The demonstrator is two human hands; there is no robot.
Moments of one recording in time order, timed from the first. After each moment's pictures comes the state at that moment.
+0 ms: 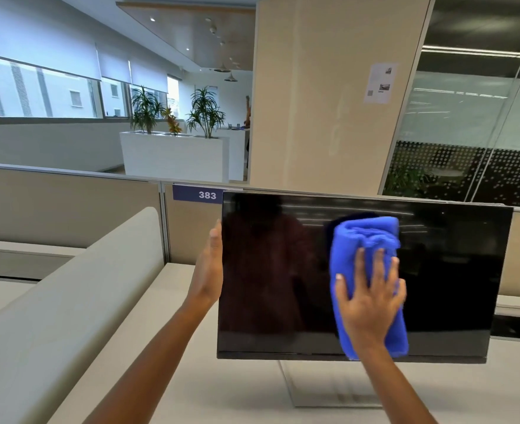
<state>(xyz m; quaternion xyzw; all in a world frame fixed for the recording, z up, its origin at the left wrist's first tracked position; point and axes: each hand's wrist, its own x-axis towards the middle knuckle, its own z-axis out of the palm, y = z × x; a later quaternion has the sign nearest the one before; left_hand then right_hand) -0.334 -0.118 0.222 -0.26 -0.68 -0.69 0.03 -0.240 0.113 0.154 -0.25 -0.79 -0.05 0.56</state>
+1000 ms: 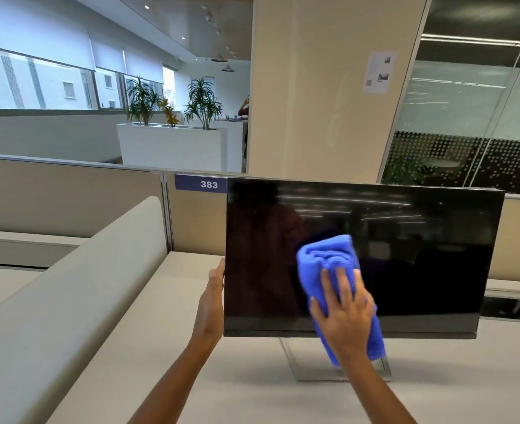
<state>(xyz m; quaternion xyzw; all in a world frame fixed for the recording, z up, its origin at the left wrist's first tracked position) -0.297 -0.132 0.150 -0.20 -0.65 -0.74 -0.03 -0.224 0.080 0.105 -0.16 -0.85 -0.07 0.50</state>
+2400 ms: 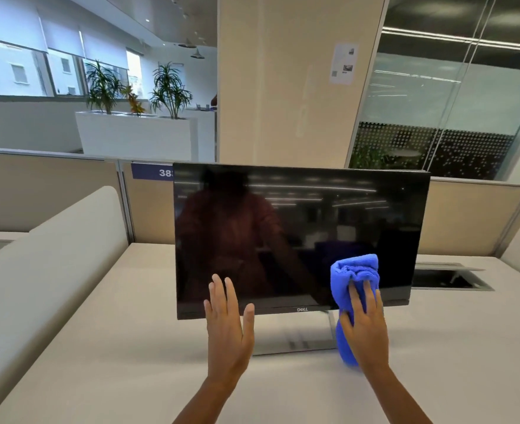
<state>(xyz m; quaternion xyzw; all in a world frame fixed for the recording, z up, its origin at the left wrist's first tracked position) -0.213 -0.059 0.088 -0.23 -0.85 -0.44 0.15 -0.122 0.174 0.067 -0.25 -0.89 0.06 0.38</state>
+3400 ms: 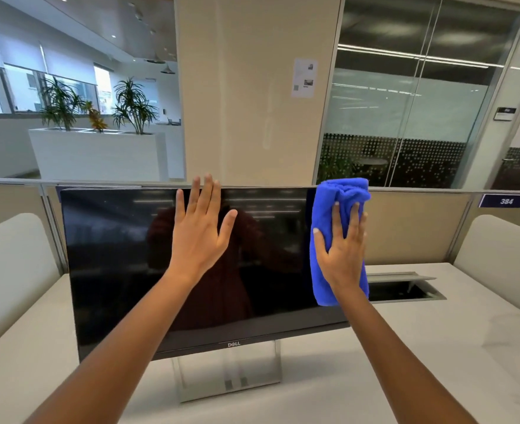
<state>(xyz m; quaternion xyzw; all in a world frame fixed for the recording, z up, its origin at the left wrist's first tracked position) -0.274 0.060 0.265 -0.35 -0.84 -0.23 0.34 -0.162 0.279 0.216 -0.24 -0.82 0.07 0.52</state>
